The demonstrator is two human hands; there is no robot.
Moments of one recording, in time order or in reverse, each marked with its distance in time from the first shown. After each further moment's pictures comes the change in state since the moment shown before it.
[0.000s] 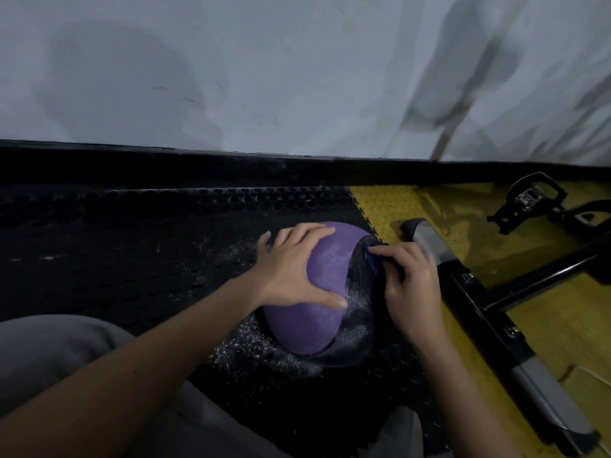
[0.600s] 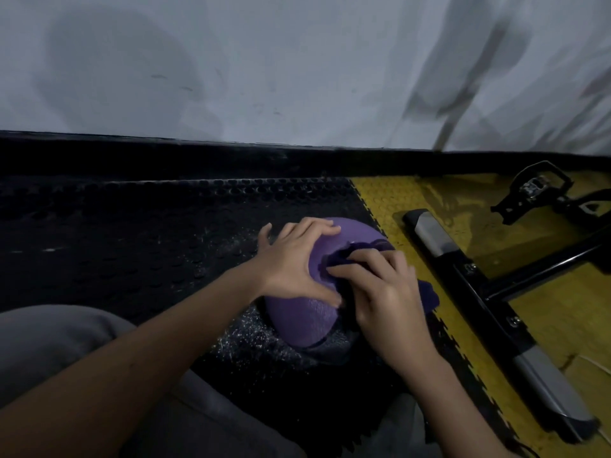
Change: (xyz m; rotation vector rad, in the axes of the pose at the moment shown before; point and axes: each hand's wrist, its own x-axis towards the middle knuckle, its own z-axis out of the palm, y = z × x) left_hand -0.004 0.002 -0.003 -0.021 -0.063 0.021; right_hand -0.027 -0.038 -0.004 -0.125 -0.097 -0.314
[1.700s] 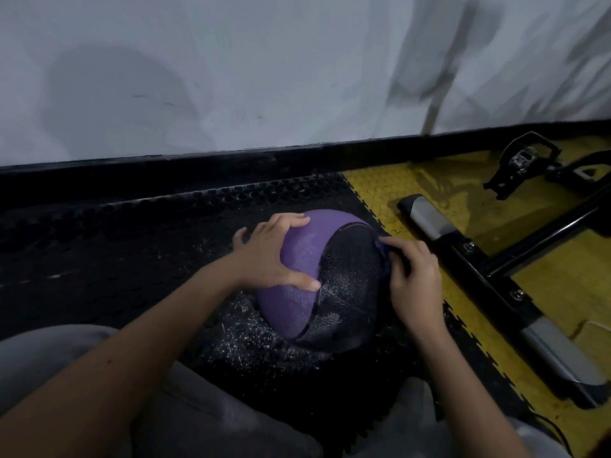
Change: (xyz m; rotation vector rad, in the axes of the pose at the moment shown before) left_hand -0.005 -0.017 -0.017 -0.008 -0.045 -0.085; right_hand -0.012 0.045 0.014 0.215 0.242 0.411
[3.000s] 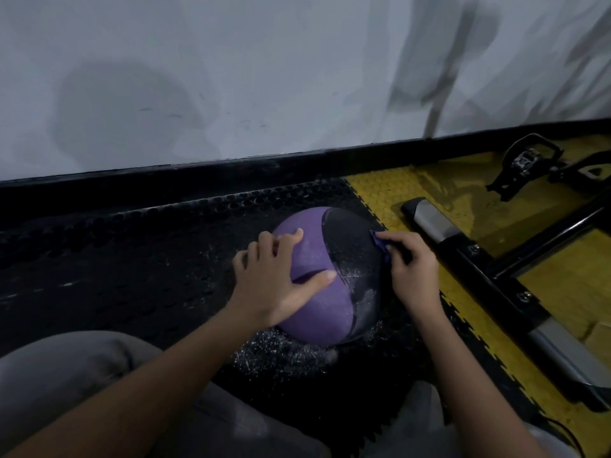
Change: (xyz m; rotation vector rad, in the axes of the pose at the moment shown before) left_hand -0.022 0.005 0.037 0.303 0.427 -0.090; right_hand 0.020 0.008 0.013 0.186 0.000 0.074
